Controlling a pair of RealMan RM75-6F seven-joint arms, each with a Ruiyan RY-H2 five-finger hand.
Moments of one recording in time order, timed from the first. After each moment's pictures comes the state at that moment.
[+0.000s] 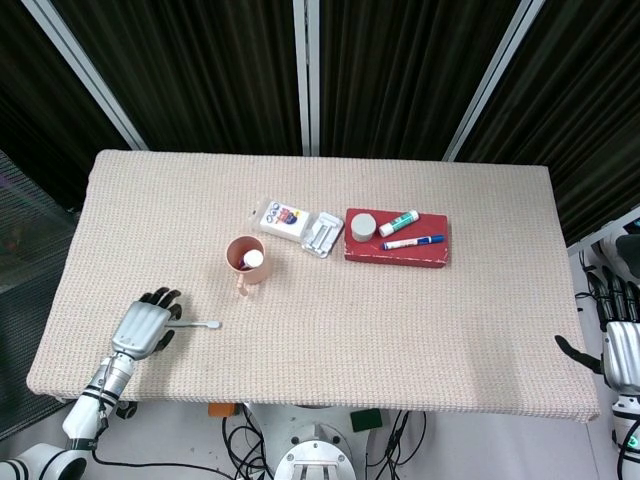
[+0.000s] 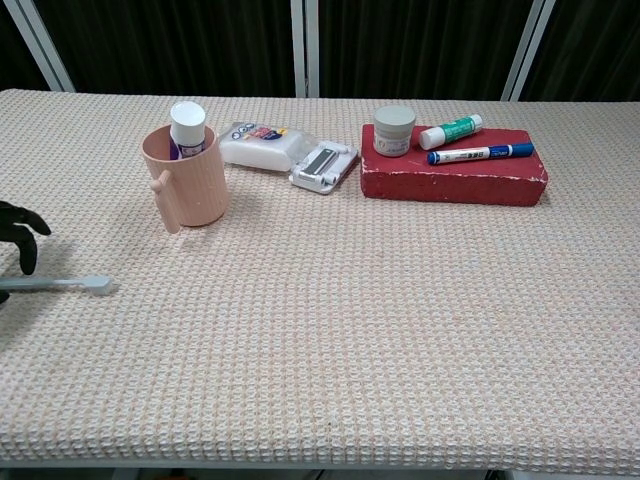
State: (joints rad) left arm -0.34 -1.46 0.05 -1.36 1.45 1.17 0.28; right arm 0.02 -1.17 0.10 -1.51 -1.50 1.58 0.09
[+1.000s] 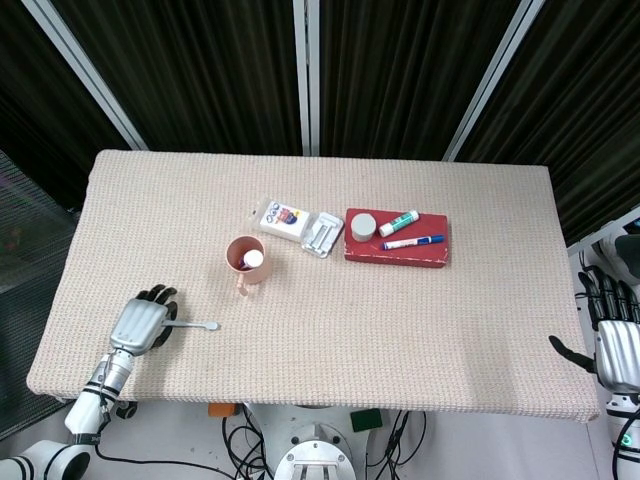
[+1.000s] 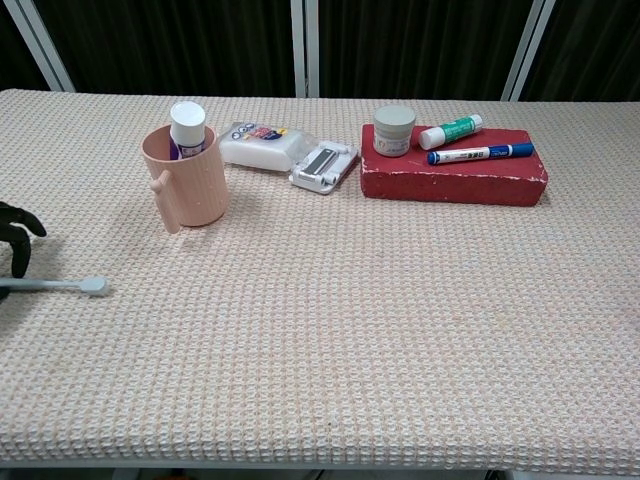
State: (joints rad) left arm -0.34 -1.49 0.02 -1.30 1.43 1.16 0.25; right arm 0.03 -1.17 0.09 -1.54 -1.51 1.57 0.05
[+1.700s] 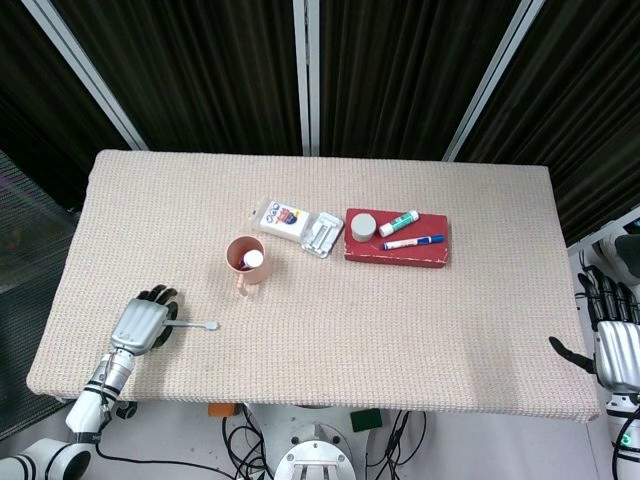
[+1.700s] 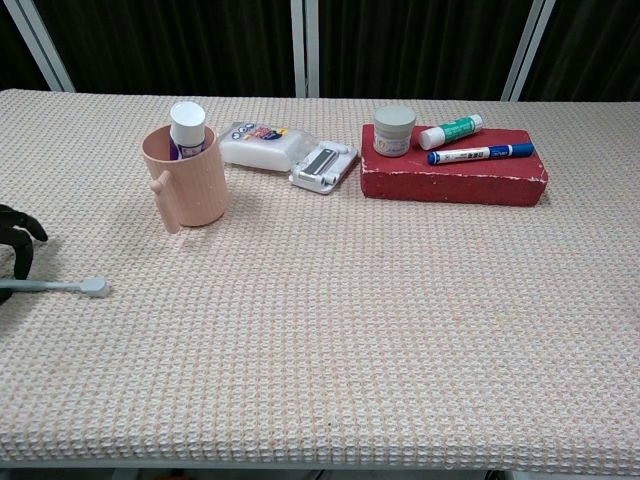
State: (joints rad) left arm -0.34 -1.50 0.02 -1.27 1.43 1.14 0.24; right arm 0.03 -1.17 0.09 -1.53 -1.50 1.56 0.06
